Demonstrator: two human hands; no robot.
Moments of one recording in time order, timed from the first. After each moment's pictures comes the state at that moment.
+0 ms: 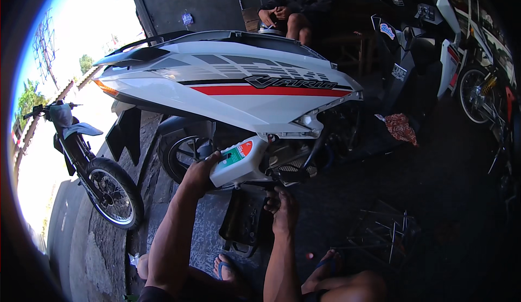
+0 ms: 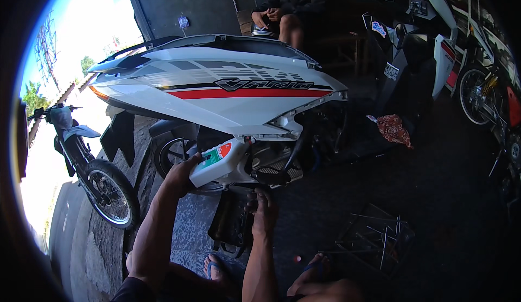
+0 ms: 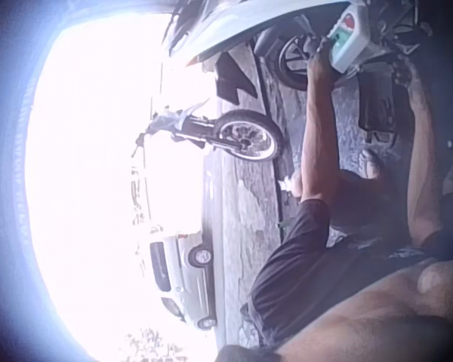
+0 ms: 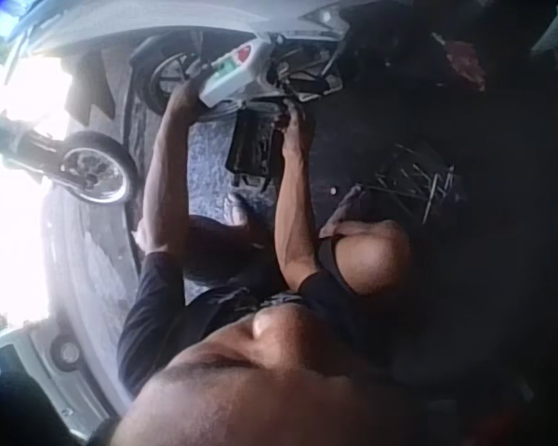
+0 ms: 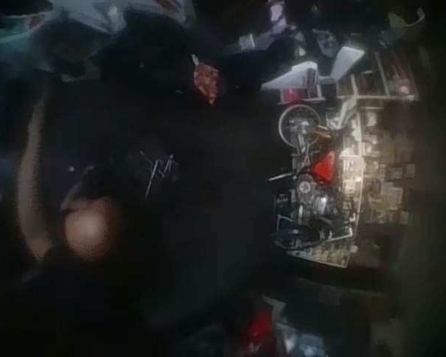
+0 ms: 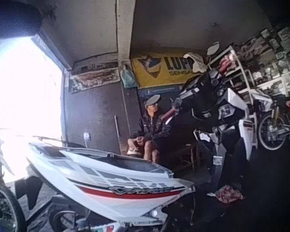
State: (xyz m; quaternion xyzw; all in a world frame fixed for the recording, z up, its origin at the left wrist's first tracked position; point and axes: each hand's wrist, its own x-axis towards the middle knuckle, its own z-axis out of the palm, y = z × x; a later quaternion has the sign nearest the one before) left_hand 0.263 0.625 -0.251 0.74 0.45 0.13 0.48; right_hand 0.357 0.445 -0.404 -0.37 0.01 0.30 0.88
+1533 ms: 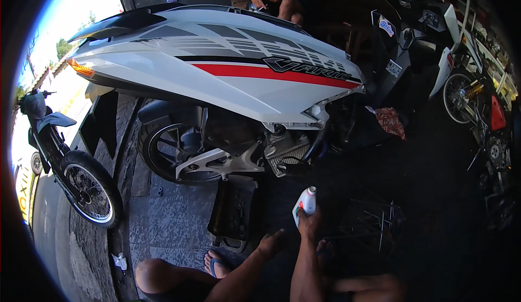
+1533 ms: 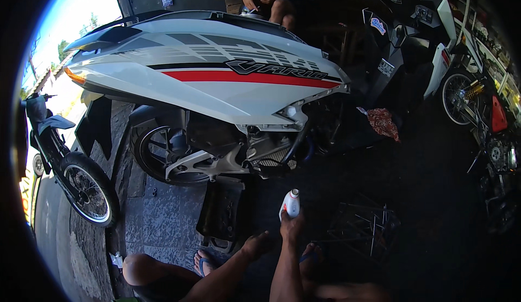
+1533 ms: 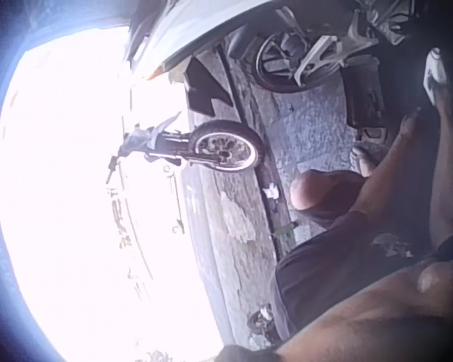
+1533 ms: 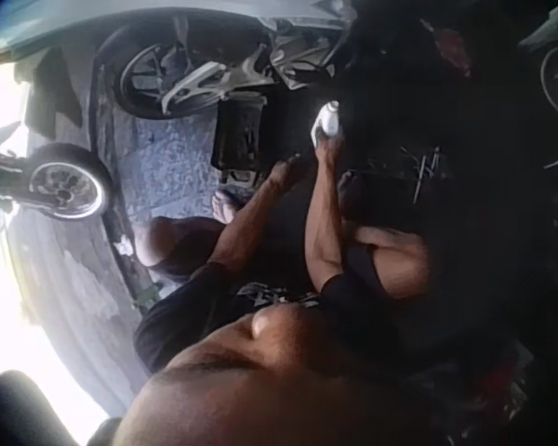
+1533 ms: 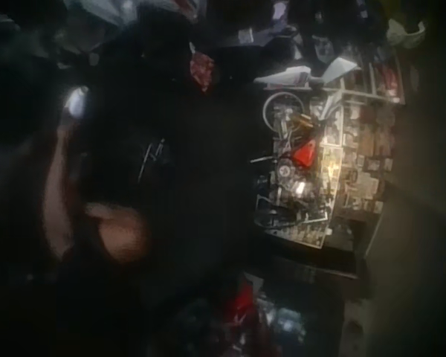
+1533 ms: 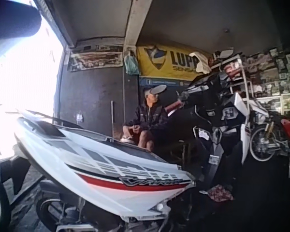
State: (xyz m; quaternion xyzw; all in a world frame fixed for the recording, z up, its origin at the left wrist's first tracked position) left_hand 0.238 0.447 -0.605 0.34 0.39 -0.02 0.86; right_hand 0.377 0.378 -0.495 -0.84 0.01 0.10 0.53
